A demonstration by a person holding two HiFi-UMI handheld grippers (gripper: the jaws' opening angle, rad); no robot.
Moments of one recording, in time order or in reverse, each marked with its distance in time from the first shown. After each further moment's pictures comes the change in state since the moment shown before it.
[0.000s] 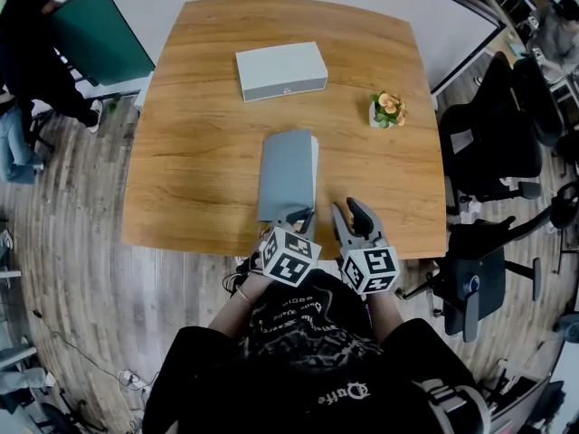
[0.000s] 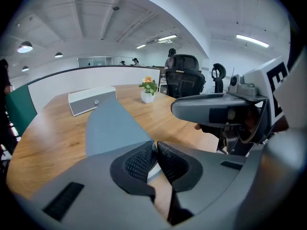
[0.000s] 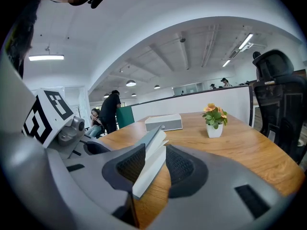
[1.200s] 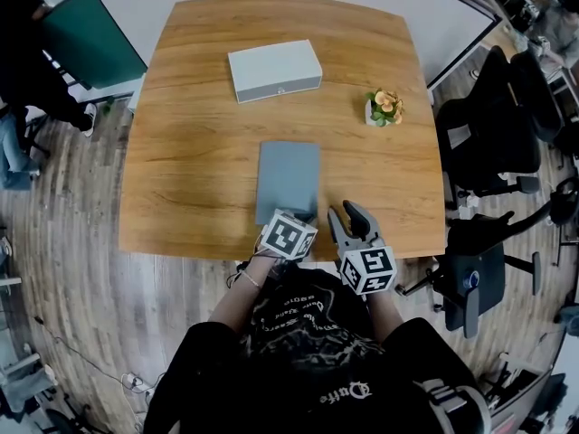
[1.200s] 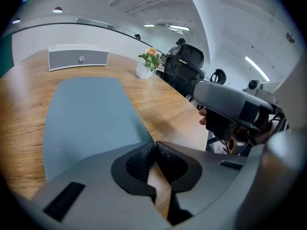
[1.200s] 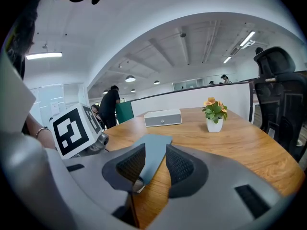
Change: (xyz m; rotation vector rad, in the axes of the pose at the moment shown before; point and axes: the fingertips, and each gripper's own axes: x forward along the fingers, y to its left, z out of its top) left arm 0.052 -0.016 -0.041 -0.231 0.219 -0.280; right arm 0.008 -0.006 -0.015 -0.001 0.057 -0.005
